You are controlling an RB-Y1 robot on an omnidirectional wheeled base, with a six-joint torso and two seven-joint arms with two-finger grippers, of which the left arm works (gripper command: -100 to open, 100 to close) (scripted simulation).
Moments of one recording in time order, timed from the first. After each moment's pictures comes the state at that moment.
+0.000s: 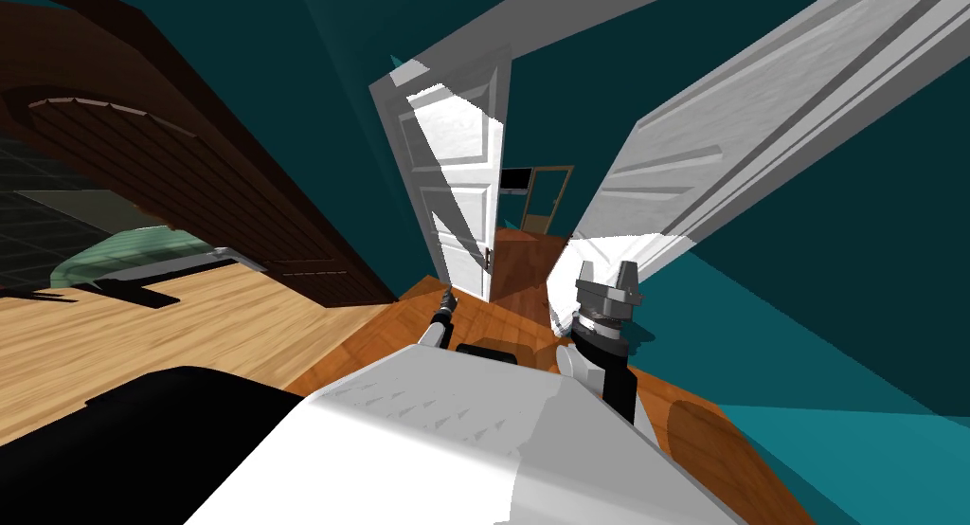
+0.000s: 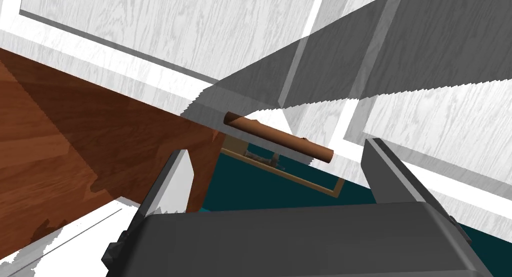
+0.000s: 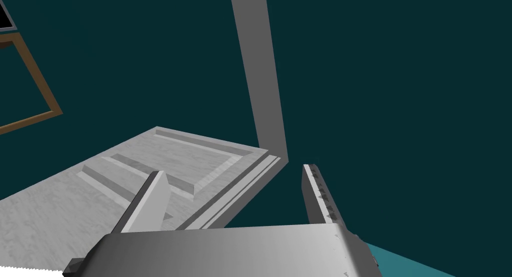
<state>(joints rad) 0.27 0.08 -0.15 -1.50 -1.81 0.19 -0.89</state>
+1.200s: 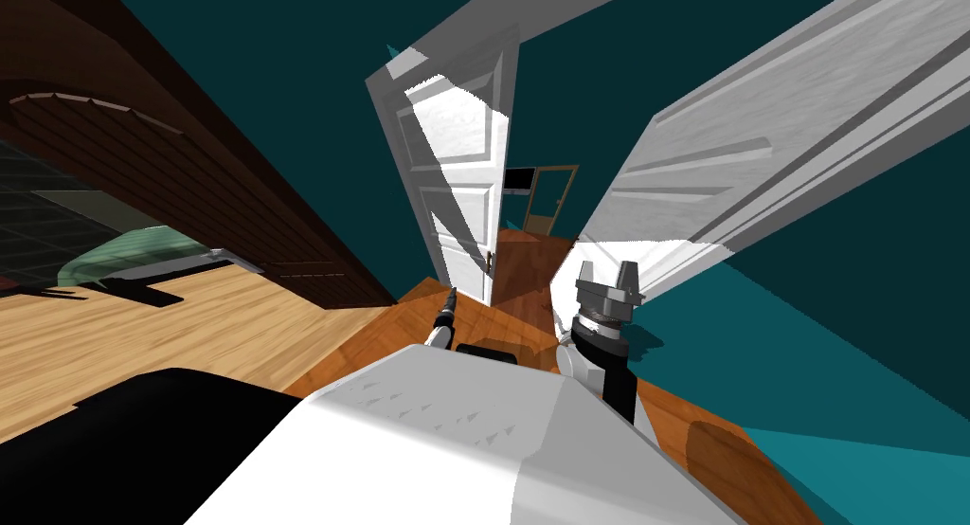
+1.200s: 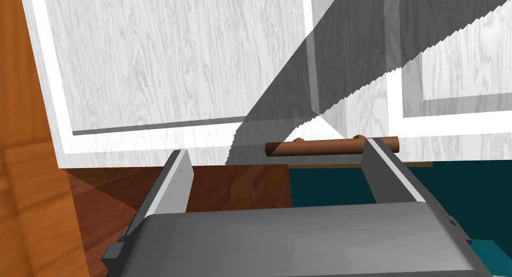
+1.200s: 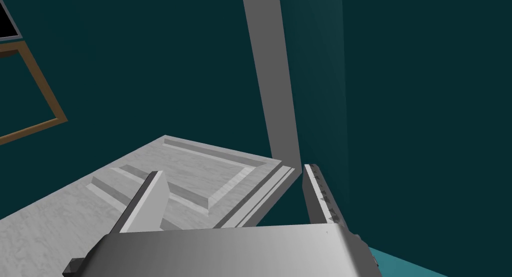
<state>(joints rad) 0.23 0.07 -0.18 -1.36 -2.14 0.31 -1.03</state>
